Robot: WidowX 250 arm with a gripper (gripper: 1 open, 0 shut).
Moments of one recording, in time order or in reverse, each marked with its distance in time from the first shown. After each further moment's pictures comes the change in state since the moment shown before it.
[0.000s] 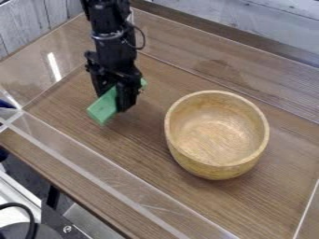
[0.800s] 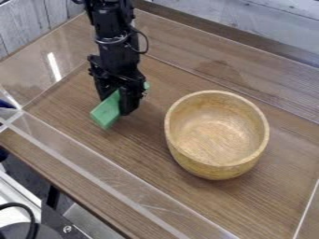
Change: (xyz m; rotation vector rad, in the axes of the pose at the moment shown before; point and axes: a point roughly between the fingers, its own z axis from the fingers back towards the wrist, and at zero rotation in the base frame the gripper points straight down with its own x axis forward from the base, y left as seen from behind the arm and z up) arm 0.002 -0.006 -0.002 -0.005 -0.001 -0.002
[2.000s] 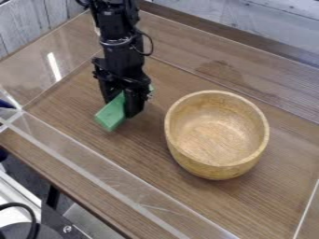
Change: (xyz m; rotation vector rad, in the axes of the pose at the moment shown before) arm 0.001 -0.006 -0.002 -0.019 0.013 0.005
